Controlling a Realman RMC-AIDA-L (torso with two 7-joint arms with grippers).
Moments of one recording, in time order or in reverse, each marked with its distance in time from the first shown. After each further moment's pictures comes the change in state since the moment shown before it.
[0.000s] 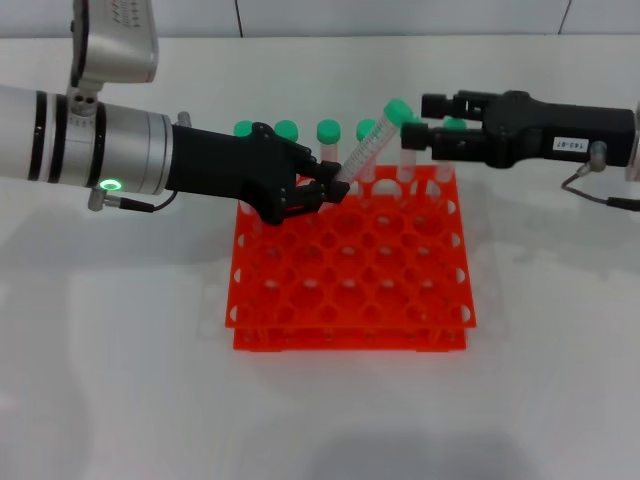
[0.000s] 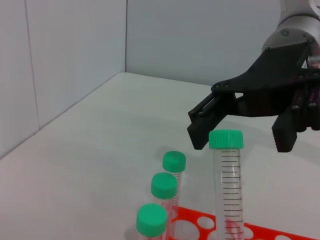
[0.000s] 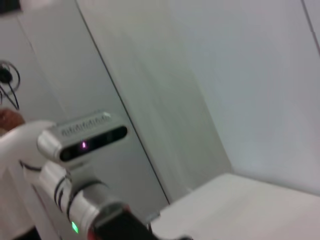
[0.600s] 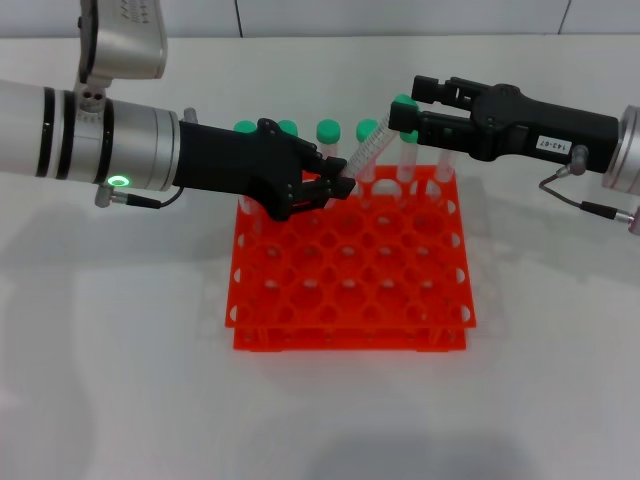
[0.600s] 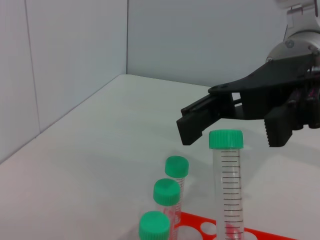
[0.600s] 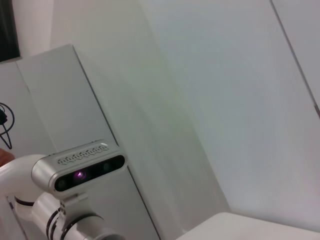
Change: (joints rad) left arm -0.009 -0.007 0.000 0.000 0.000 -0.014 -0.003; right arm 0.011 0.015 -0.006 0.152 0.149 0.032 -0.163
